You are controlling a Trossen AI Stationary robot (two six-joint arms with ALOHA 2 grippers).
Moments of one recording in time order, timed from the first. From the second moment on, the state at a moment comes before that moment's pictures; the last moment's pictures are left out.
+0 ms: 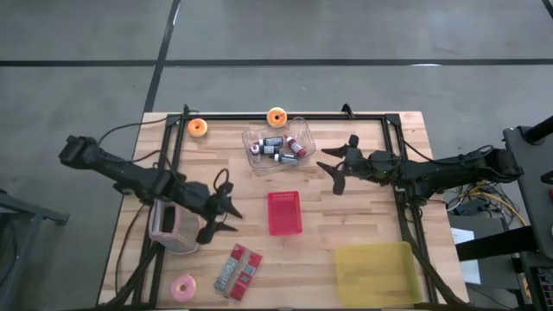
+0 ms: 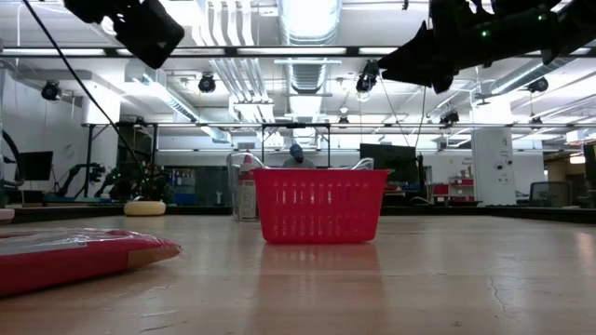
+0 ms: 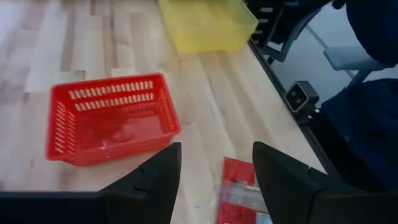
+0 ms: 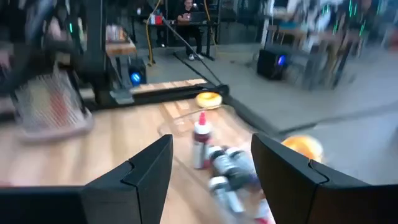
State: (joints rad) left arm -0.34 1.06 0.71 -0.24 0.05 -0.17; right arm -0.04 0.99 0.42 0.47 0.33 0.06
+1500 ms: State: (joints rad) left arm -0.54 1.26 0.71 -0.16 -0.07 -0.38; right arm -0.03 1.12 0.42 0.55 0.11 0.34
